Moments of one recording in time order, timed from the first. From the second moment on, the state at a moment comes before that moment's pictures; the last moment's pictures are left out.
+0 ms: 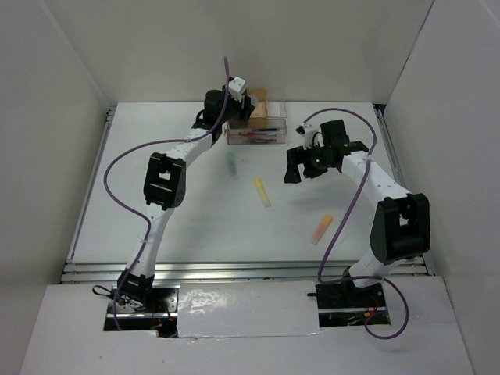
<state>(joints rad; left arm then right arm) -0.32 2.59 2.24 0.26 0.28 0.04 0.18 1.59 1.22 -0.59 -0.50 -0.12</state>
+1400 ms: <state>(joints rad) -0.39 2.68 2.27 0.30 0.16 0.15 0.13 1.59 1.20 -0.58 -0.55 -0.11</state>
